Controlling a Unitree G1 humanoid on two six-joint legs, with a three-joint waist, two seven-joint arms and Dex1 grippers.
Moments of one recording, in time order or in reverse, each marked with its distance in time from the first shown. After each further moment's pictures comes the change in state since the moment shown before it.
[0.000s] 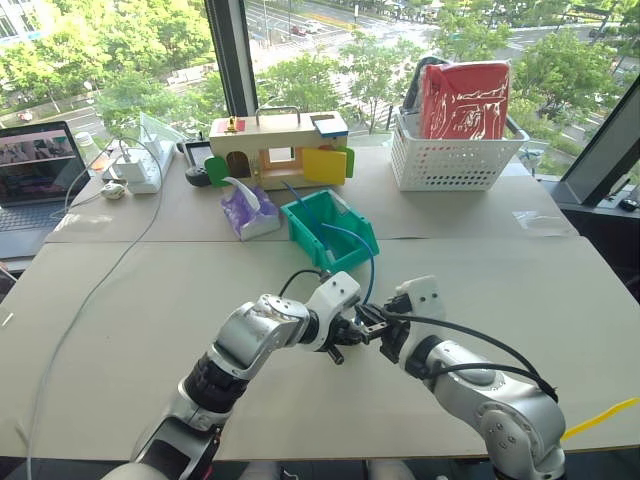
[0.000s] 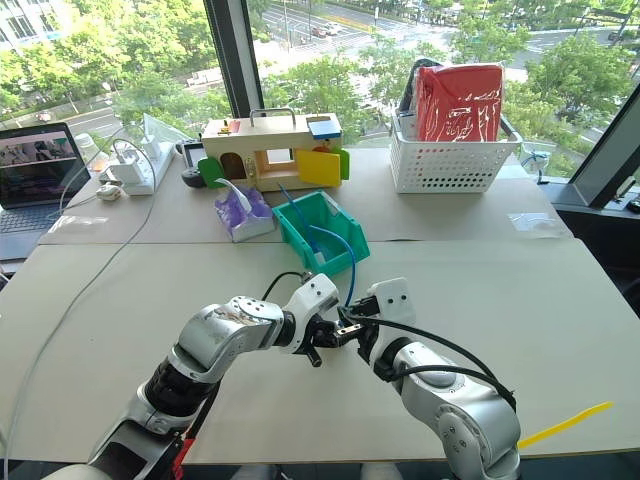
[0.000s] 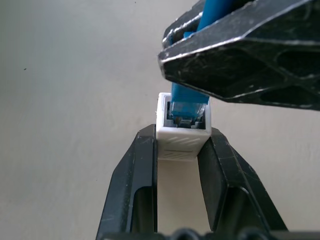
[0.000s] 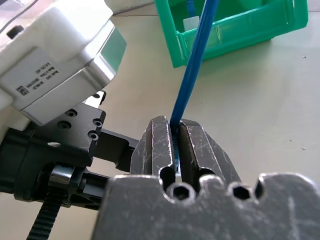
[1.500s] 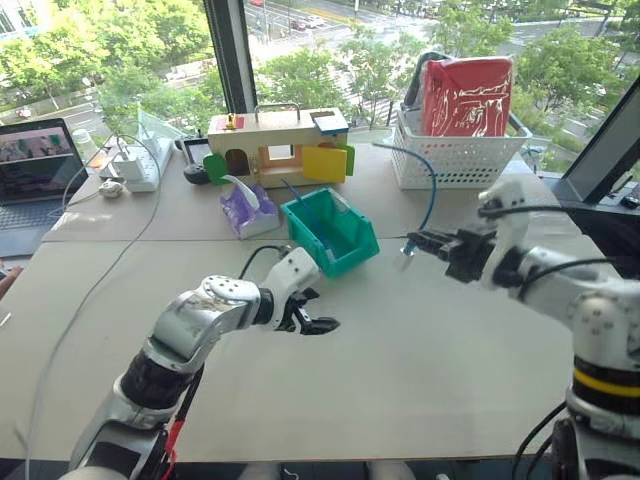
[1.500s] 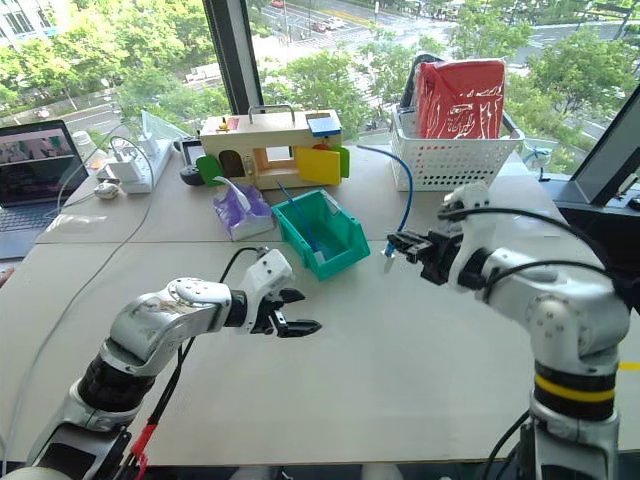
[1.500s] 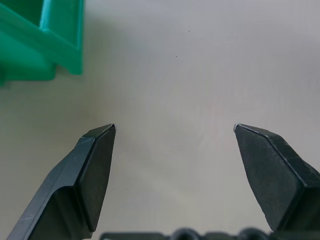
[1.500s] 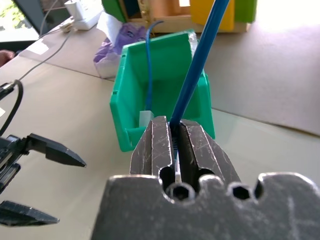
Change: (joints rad) left arm 0.056 0.294 0.158 -0.101 -0.117 -0.184 -0.112; right arm -0.609 -0.496 -0.202 0.505 0.164 0.040 0.534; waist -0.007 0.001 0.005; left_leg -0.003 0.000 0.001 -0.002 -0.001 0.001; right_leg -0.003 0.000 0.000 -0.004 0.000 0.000
